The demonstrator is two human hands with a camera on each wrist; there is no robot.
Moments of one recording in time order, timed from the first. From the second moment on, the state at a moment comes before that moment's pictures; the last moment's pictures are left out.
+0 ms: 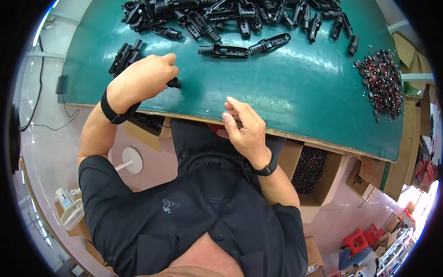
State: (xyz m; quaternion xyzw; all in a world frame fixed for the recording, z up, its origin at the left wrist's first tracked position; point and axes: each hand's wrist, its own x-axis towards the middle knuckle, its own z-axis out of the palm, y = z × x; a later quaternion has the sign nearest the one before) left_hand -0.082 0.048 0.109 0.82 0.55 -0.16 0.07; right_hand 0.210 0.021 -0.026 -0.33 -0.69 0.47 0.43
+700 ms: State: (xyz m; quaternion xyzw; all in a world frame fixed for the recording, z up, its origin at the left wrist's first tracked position) left_hand -0.174 -0.033 0.015 0.57 0.80 0.18 -0.11; right_hand 0.212 0.029 0.000 -0.31 -0.73 0.50 0.34
